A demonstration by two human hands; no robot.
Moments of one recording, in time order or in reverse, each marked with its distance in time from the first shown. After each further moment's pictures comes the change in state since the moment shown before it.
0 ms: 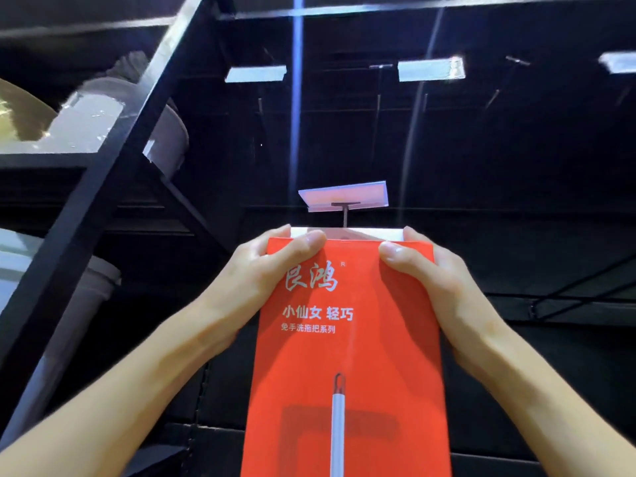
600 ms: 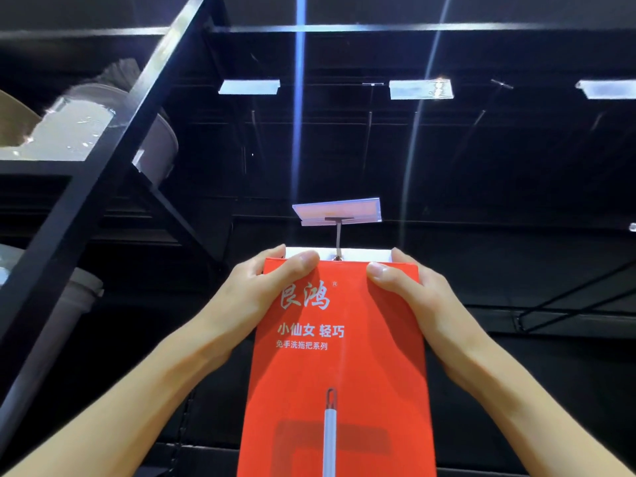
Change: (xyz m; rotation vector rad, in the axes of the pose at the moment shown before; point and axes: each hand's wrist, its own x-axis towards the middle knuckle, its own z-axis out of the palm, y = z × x) left_hand 0.010 -0.015 -0.003 0.025 -0.012 -0.043; right_hand 0.010 0.018 -0.007 -0.133 0.050 0.117
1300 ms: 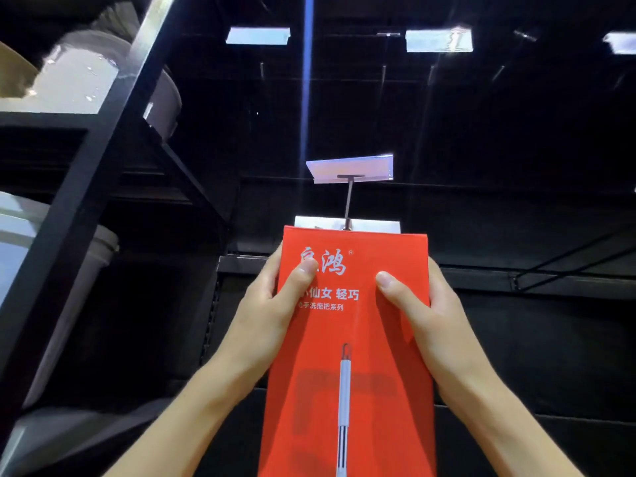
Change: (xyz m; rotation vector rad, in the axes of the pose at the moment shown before) left_hand -0.060 -0.040 0.030 -0.168 0.111 0.054; right_hand -0.066 0.022 0.029 0.060 0.146 -0.012
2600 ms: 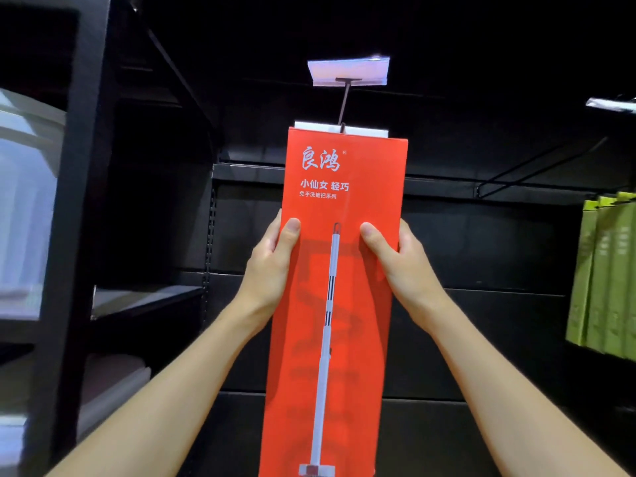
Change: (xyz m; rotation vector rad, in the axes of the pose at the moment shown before) left_hand -0.077 -0.028 -0.007 0.016 0.012 -0.224; right_hand -0.068 0.014 0.002 -0.301 0.046 0.286
